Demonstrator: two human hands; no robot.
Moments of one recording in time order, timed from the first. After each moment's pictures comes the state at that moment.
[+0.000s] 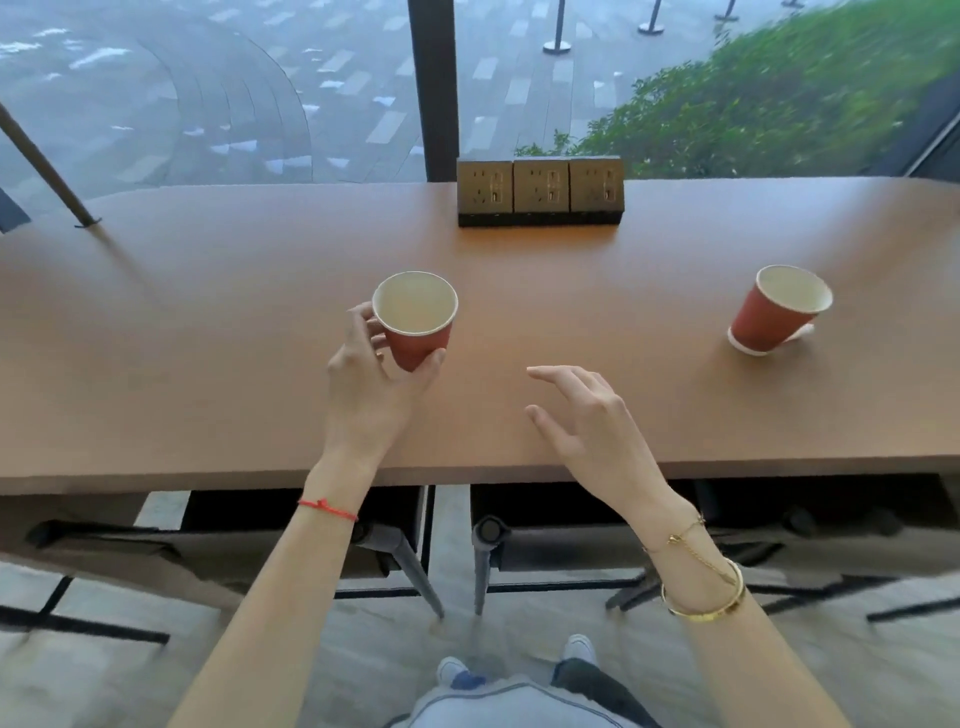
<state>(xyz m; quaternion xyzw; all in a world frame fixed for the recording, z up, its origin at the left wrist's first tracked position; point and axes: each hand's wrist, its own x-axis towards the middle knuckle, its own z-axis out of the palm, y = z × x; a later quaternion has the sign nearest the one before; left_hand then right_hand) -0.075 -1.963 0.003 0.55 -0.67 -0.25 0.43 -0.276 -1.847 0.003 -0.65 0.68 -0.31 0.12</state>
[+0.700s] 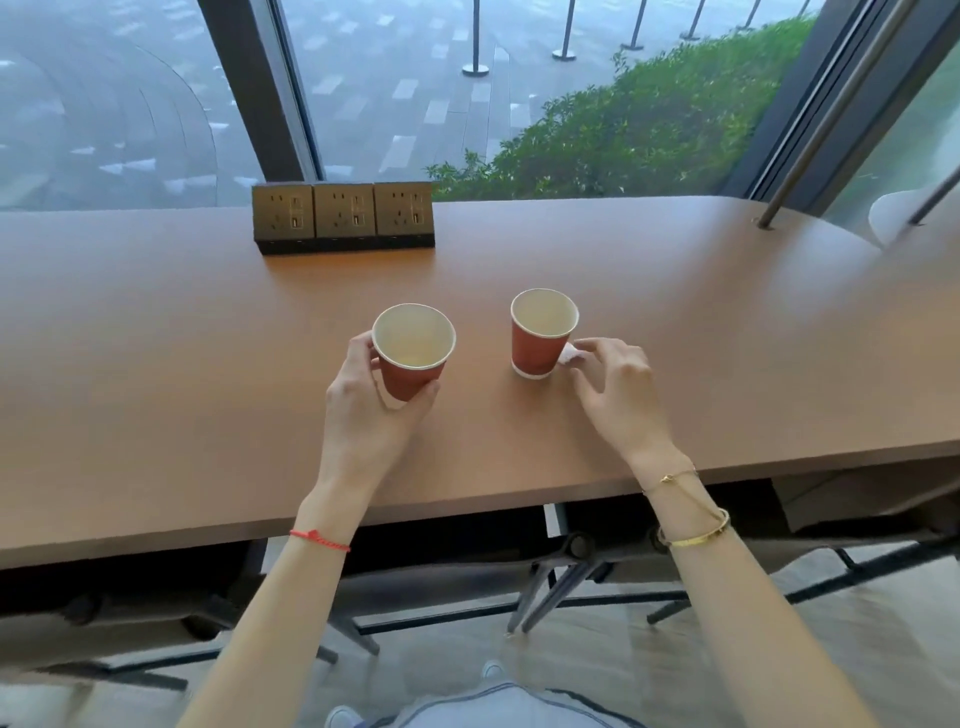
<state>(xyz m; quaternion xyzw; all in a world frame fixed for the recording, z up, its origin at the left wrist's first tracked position) -0.311 -1.895 -0.007 0.47 -0.72 -0.29 0.42 -0.558 -1.807 -0.006 -0.52 0.79 -0.32 0.03</state>
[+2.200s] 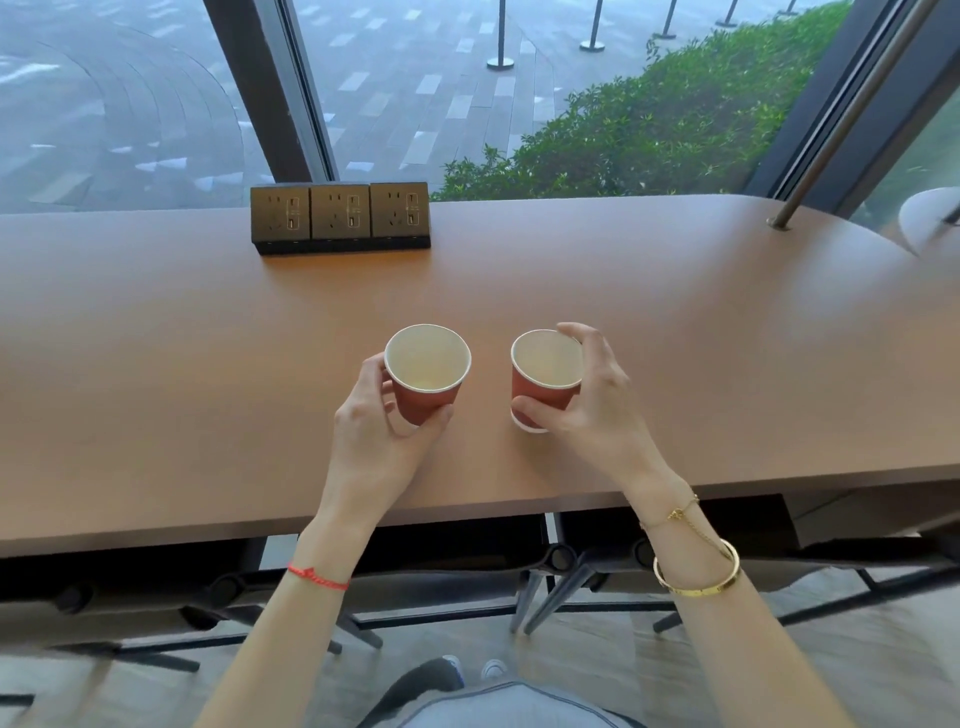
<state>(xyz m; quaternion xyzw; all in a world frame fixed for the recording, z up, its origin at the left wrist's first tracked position) -0.338 -1.863 -0.001 0.50 -0.70 -0.32 0.39 -0.555 -1.801 0.011 -0.55 0.71 -0.42 0.14</state>
